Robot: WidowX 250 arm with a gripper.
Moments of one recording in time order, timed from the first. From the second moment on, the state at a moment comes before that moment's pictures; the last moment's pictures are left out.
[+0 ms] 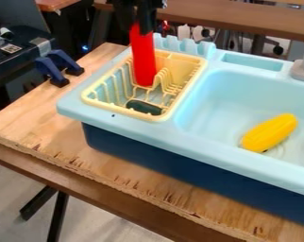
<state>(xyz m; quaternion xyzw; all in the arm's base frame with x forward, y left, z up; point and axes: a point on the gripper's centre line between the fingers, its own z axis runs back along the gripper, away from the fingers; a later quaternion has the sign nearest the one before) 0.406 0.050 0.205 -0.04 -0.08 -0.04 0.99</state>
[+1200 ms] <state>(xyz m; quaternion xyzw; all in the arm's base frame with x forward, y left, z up) 0.404 -0.007 0.228 -0.06 -0.11 -0.10 0.99</state>
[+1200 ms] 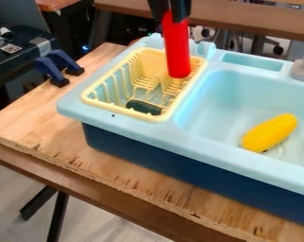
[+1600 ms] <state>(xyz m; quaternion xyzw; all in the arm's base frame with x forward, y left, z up) 0.408 -0.019 0.224 -0.07 -0.12 -0.10 0.99</state>
